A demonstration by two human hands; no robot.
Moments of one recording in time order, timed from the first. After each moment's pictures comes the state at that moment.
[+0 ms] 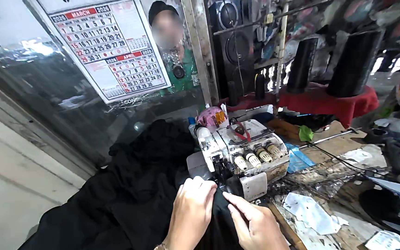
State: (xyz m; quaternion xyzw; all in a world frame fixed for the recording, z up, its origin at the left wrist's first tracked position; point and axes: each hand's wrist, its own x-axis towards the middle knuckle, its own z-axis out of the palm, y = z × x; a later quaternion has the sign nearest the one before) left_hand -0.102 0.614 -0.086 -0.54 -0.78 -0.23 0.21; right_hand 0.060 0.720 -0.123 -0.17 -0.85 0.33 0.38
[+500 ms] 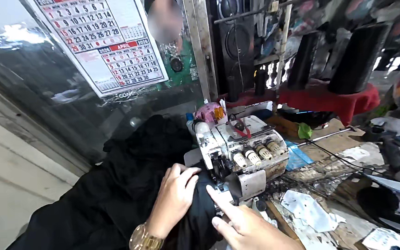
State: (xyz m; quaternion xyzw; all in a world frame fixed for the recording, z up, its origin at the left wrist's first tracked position) left_hand -0.154 0.604 -0.083 -0.51 -0.81 -0.24 0.14; right_hand 0.058 0.731 -0.089 -0.06 -0.88 0.47 0.02
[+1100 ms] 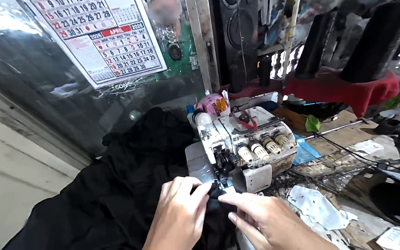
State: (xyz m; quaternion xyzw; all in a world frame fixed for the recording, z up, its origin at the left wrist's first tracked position) left_hand -0.099 0.577 -0.071 -0.57 -0.78 -0.16 0.21; right_hand 0.078 0.751 -0.102 -0.01 -0.93 0.29 0.22
